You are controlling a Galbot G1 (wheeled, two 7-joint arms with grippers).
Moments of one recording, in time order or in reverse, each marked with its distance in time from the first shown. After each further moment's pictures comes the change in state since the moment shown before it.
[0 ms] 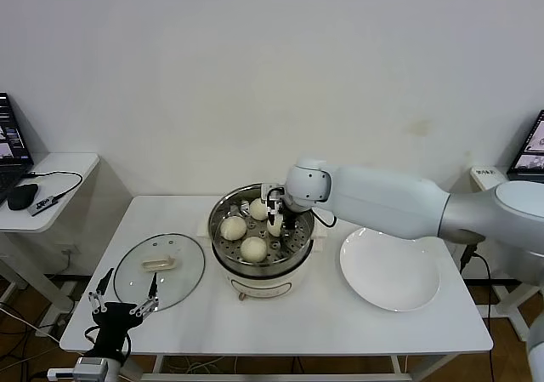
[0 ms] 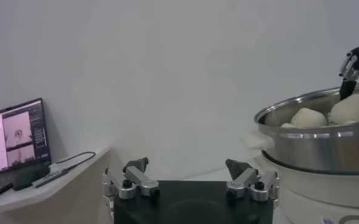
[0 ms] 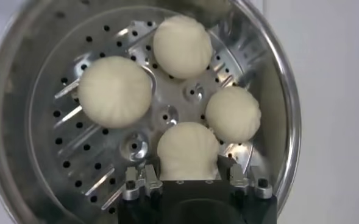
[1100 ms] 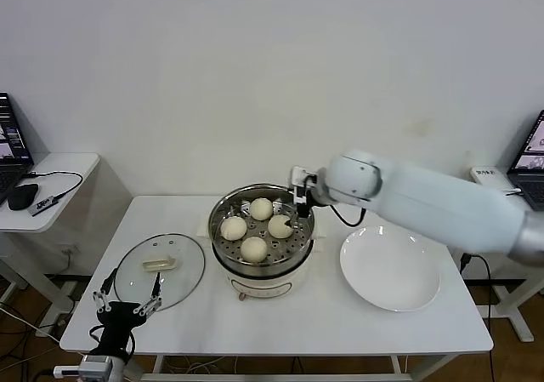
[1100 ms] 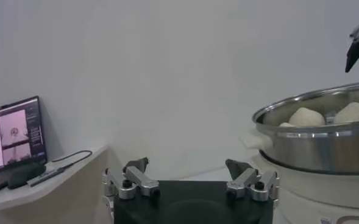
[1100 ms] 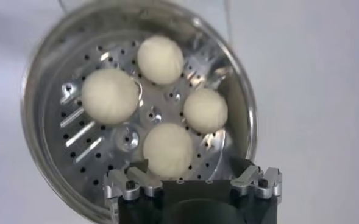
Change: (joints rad) left arm -0.024 -0.004 0.020 0.035 0.003 -0.012 -0.005; right arm -0.089 -0.318 0.228 0.329 0.125 0.066 0.265
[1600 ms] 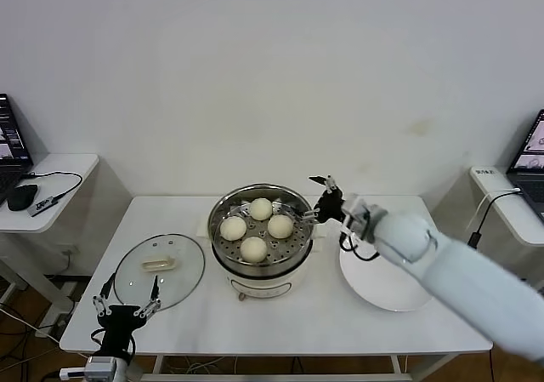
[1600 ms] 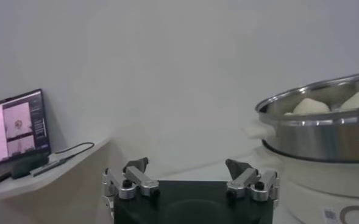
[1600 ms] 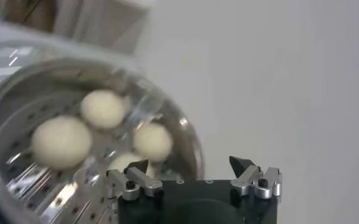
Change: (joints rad) left arm -0.019 -0.031 0.011 0.046 0.045 -0.013 -0.043; right arm -0.803 -0.072 0.767 0.141 -0.126 0.387 0.289
